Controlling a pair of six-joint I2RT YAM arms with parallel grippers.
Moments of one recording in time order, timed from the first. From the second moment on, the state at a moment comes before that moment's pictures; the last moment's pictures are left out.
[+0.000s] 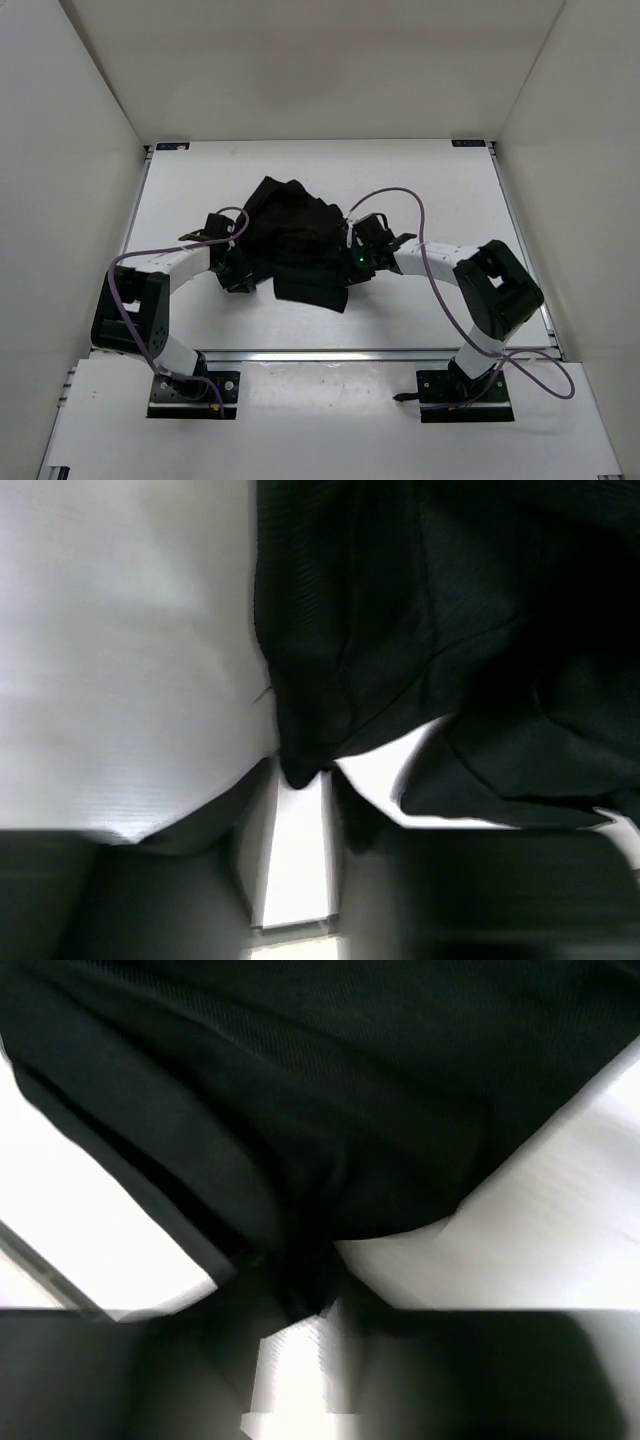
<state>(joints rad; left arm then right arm) -0.19 1.51 0.77 -0.54 0.19 -0.65 0.62 1.68 0.90 -0.19 -0.33 0.36</state>
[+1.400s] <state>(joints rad) -0.15 1.33 0.68 -0.60 0.33 -0.55 0.44 1.61 0.79 -0.07 -0.44 0.54</state>
